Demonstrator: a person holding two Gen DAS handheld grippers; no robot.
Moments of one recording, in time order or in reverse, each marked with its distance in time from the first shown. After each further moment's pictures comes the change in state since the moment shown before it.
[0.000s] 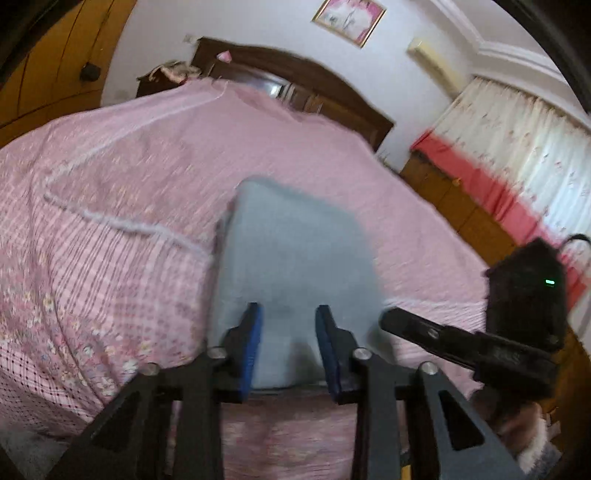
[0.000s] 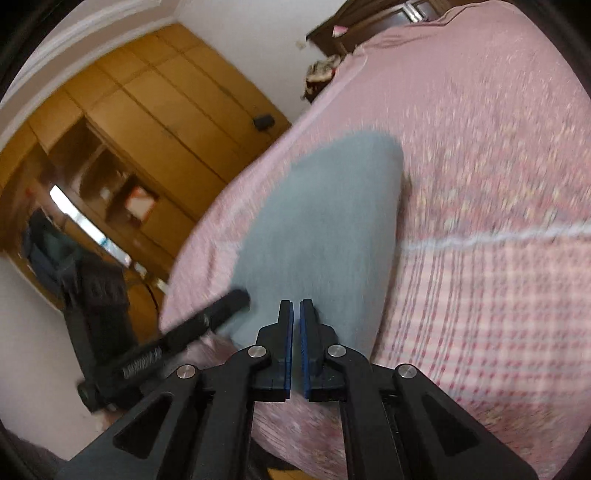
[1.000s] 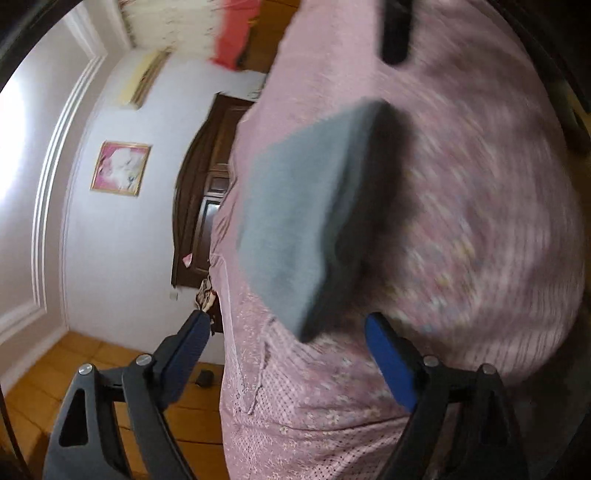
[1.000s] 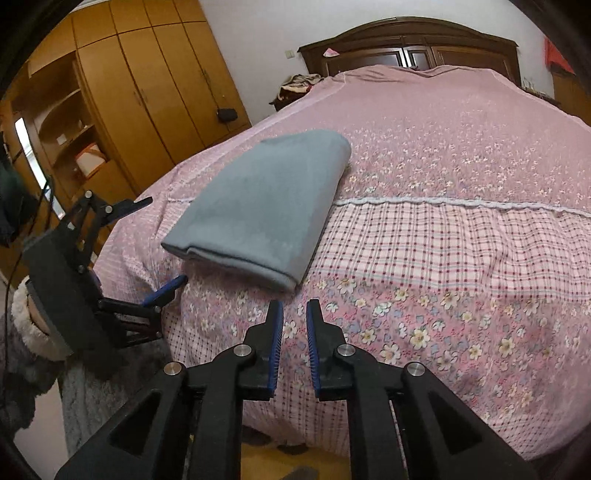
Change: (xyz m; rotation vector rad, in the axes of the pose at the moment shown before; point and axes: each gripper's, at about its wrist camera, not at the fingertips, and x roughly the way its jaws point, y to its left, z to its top) left arm 0.012 -0.056 -0.136 1.625 -0.116 0.645; right arm -0.073 0.020 -0.057 -0.181 -0.057 -0.299
